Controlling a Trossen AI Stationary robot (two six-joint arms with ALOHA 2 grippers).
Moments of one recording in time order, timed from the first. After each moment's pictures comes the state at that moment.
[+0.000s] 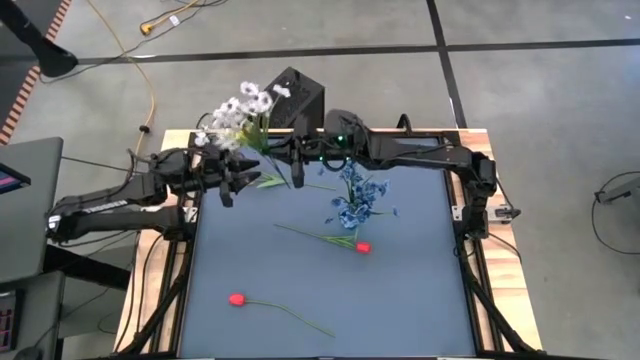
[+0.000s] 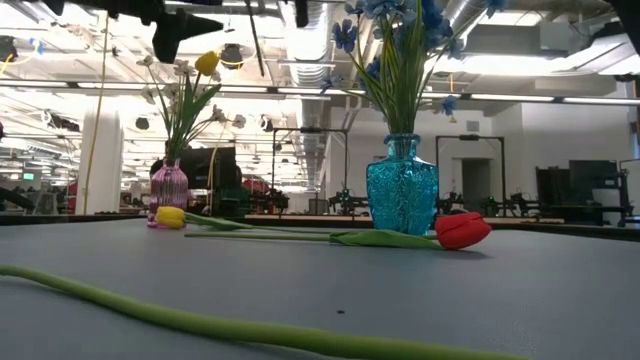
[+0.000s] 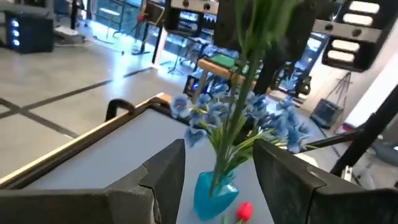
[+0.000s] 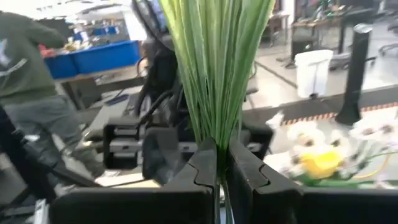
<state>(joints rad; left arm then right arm) 0.30 0.62 0.62 0.00 0.06 -0.34 -0.17 1.88 1.80 0.08 -0.18 0.16</state>
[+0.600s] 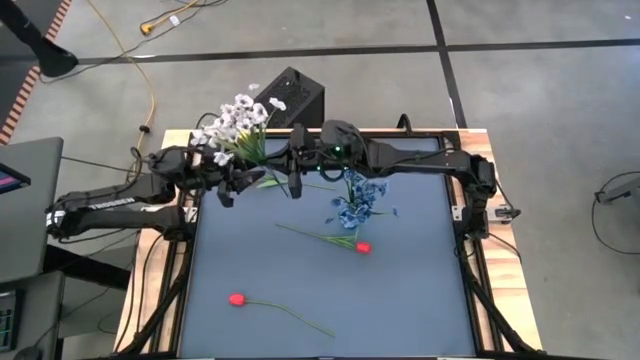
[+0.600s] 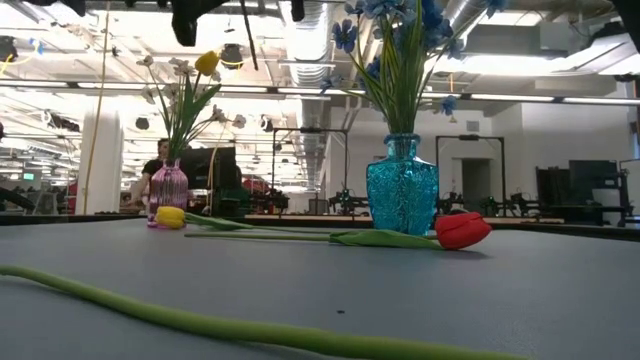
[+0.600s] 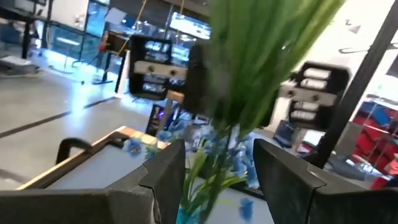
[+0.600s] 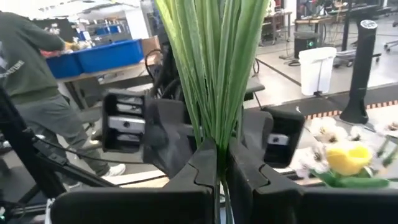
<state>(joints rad) 0.30 0.71 0.62 0.26 0.16 -0.36 -0.13 1.89 1.80 0.07 -0.13 0.17</state>
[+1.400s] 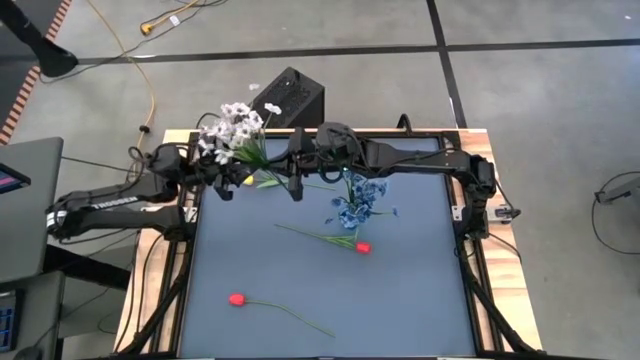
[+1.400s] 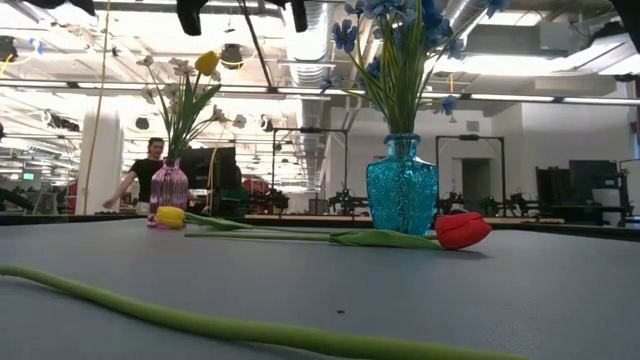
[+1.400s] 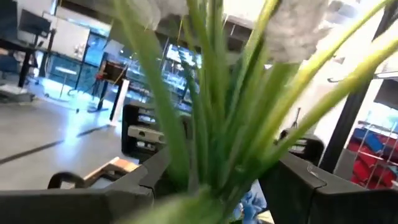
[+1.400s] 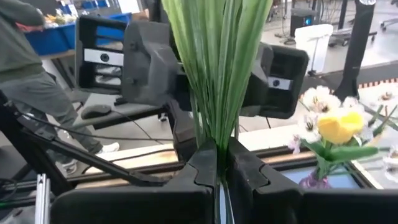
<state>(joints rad) 0.33 0.74 0.62 0.42 0.17 -0.39 -0.12 1.89 1.80 -0.03 -0.13 0.15</state>
